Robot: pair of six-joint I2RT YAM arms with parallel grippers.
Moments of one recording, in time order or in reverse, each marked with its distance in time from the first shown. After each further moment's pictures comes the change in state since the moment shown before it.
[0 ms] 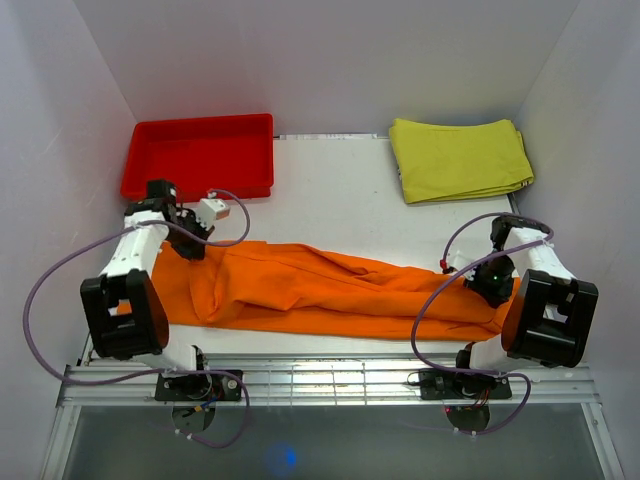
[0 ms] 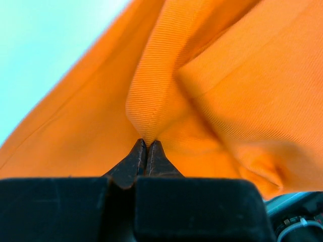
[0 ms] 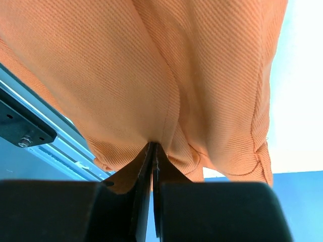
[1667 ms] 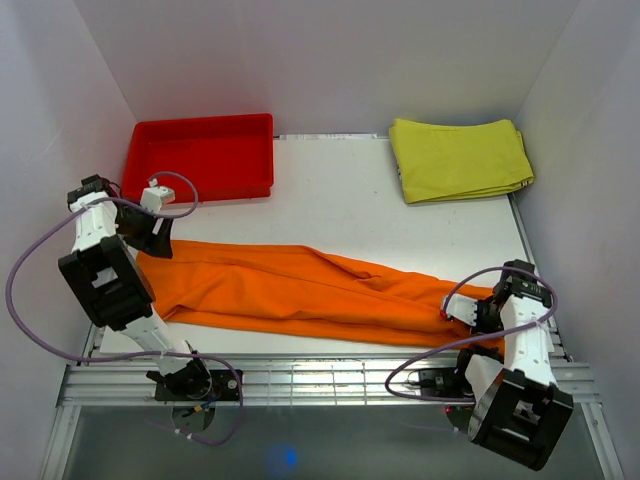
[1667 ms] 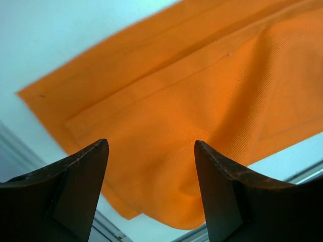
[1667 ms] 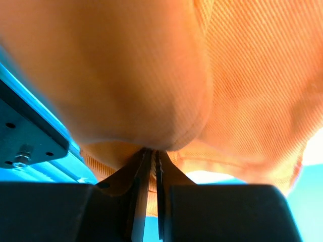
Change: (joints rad) left arm 0.387 0.115 0.321 -0.194 0.138 0.084; right arm -0.136 -0.491 -0.382 0.082 0.000 -0.307
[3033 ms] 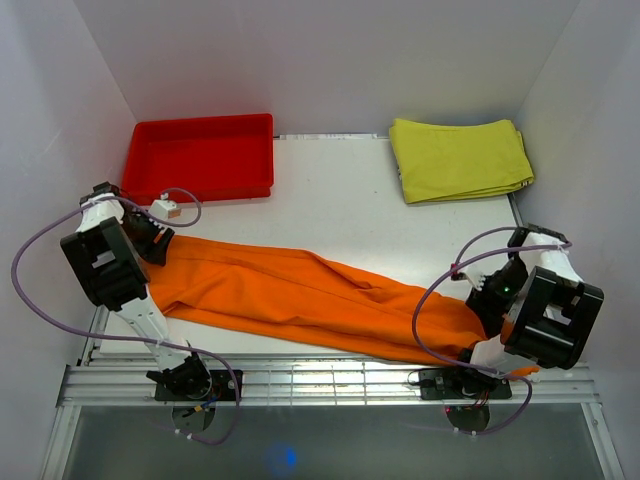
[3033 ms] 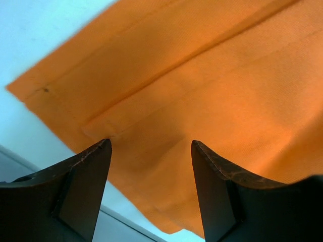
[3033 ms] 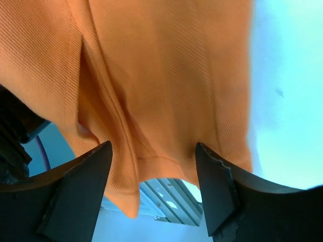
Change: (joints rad) left arm 0.000 0.270 0.018 0.133 -0.166 0.194; right arm -0.021 0.497 0.346 -0.273 -0.135 0.275
